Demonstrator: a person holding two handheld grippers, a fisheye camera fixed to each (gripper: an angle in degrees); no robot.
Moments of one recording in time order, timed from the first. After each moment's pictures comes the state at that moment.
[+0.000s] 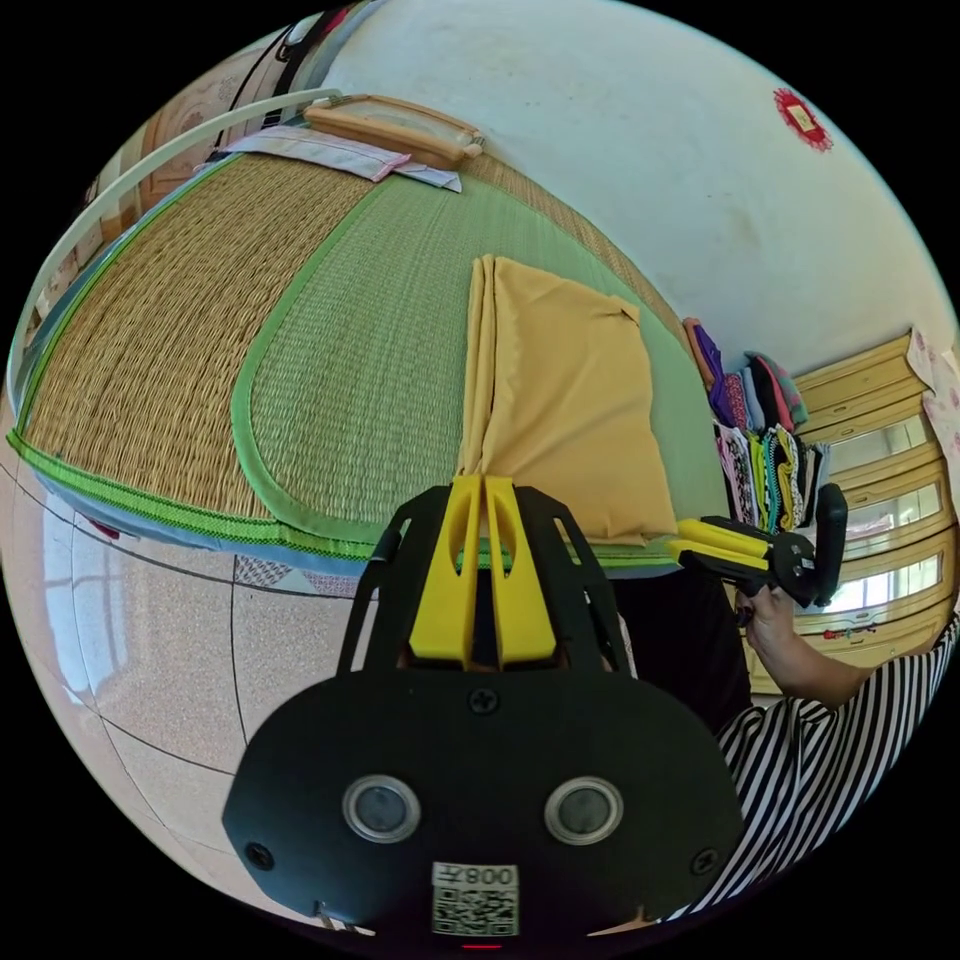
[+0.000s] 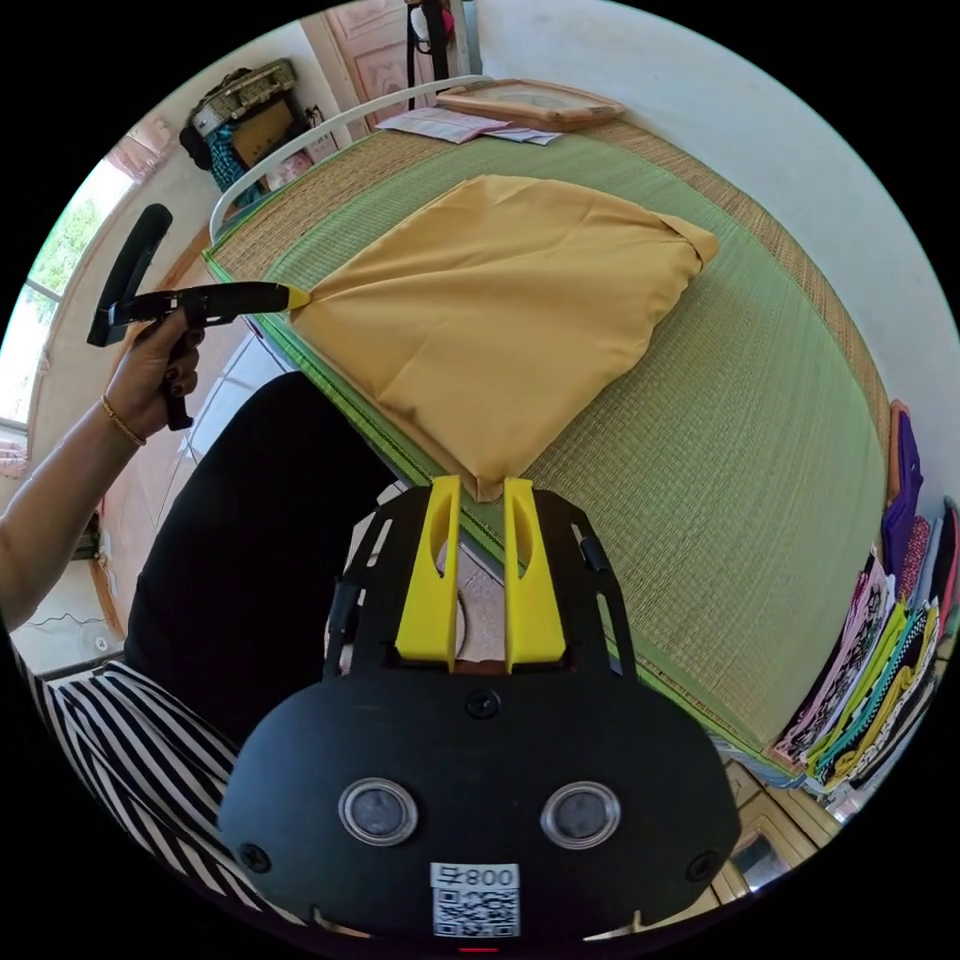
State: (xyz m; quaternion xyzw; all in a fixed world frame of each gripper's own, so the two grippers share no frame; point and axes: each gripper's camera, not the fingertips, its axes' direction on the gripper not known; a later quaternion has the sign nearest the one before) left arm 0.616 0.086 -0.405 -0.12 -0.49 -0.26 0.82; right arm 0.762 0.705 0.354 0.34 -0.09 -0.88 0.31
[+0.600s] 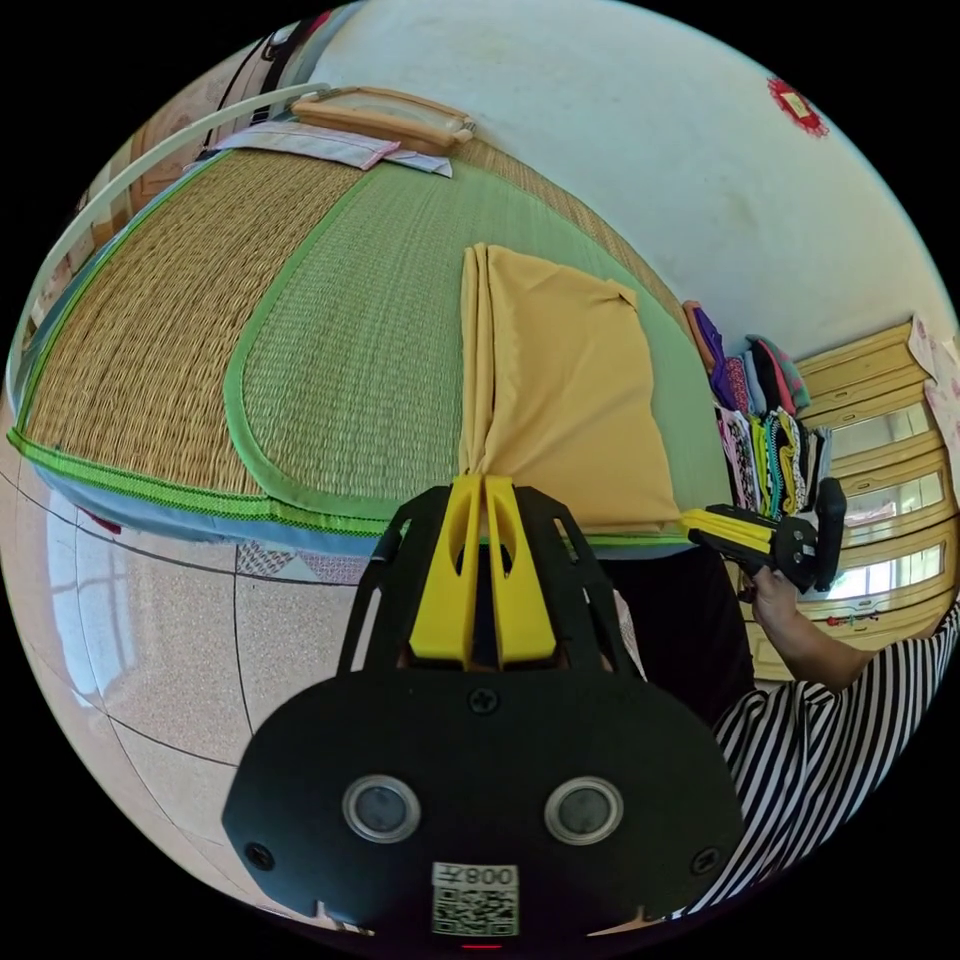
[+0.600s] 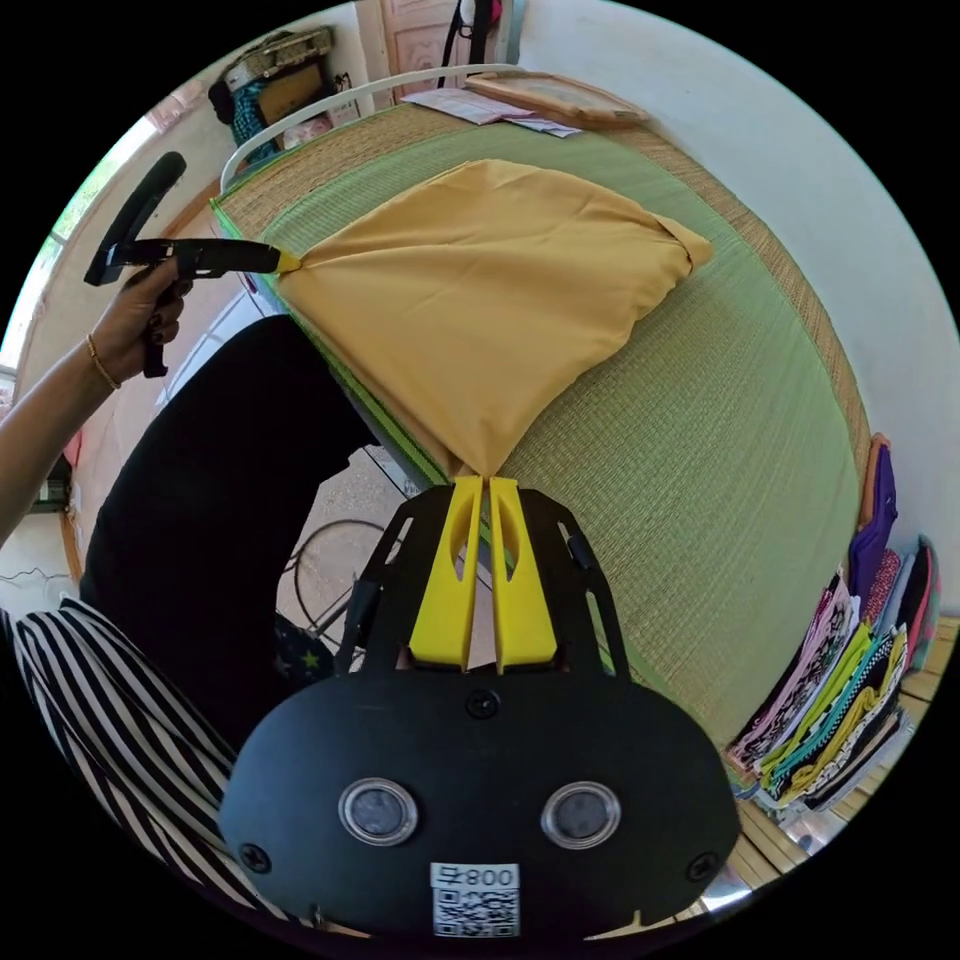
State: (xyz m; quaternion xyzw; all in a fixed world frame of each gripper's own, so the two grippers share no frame) left arm 0.636 0.077 -0.397 -0.14 -0.49 -0.26 0.82; right arm 0.771 0.700 0.376 0.38 -0.04 -0.88 0.27
